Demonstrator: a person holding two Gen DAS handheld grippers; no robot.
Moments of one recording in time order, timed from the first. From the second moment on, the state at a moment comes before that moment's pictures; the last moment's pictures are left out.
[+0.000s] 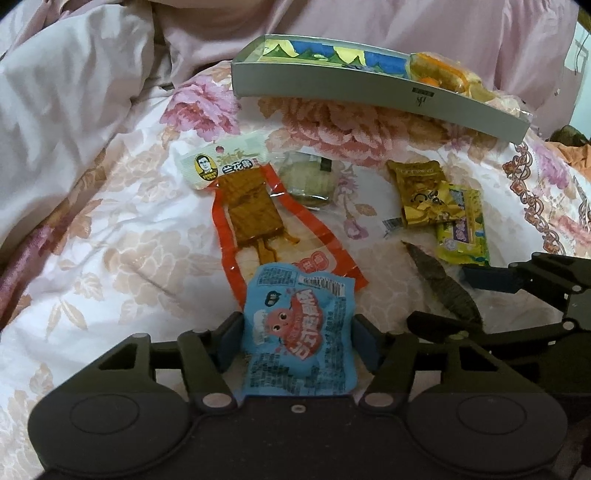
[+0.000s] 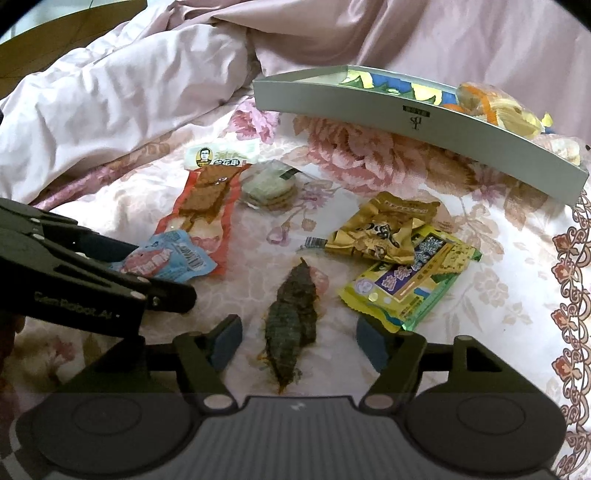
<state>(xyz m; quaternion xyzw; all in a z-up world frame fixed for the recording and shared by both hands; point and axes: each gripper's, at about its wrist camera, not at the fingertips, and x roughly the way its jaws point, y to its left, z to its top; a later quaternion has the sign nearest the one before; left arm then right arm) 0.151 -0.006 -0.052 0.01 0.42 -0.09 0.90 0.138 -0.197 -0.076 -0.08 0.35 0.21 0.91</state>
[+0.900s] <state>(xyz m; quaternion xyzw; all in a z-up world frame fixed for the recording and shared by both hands) 0.143 0.002 -0.041 -0.10 0.39 -0.06 0.91 0.105 -0.165 -0.075 -0.25 0.25 0.19 0.92</state>
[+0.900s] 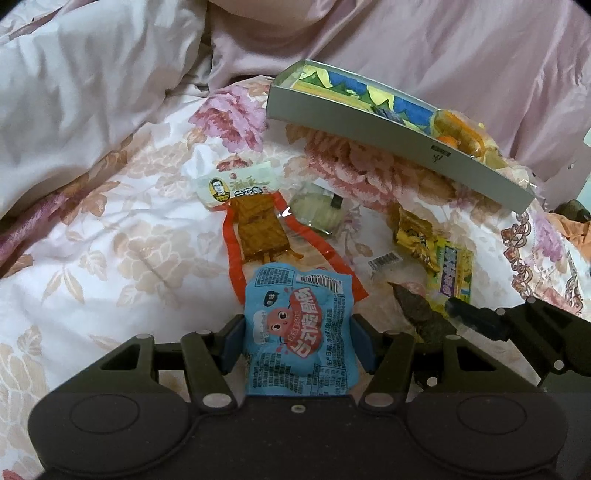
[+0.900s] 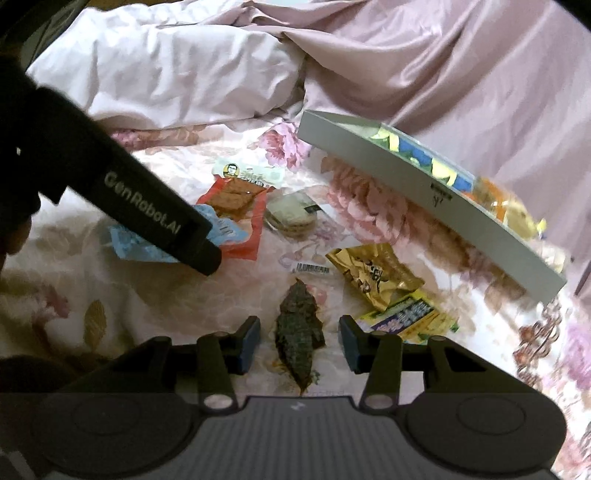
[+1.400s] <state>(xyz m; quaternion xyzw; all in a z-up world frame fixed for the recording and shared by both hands) 0.141 0.001 -0.026 -0.11 0.37 -0.08 0.92 0.092 -0.157 -0.074 -0.34 0.17 0.15 0.91</state>
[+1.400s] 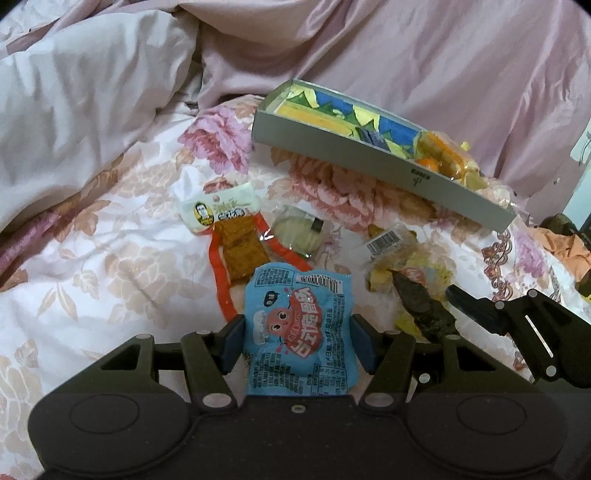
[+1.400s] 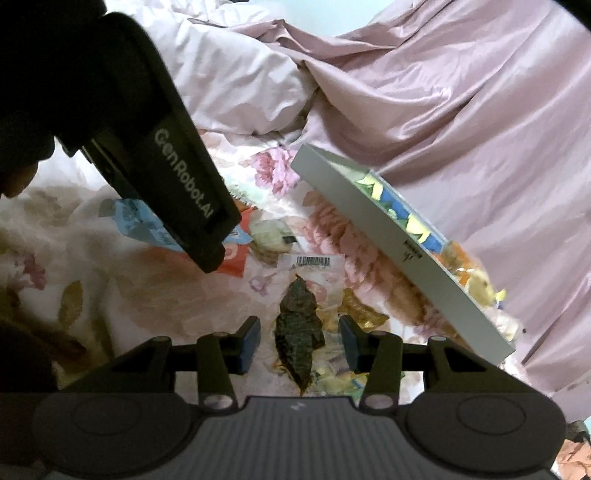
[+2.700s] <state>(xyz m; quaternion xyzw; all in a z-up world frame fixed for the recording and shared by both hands) 0.327 -0.026 0.055 -0.12 0.23 -0.06 0.96 0.241 -0.193 0.002 -0.30 0.06 0.08 0.95</state>
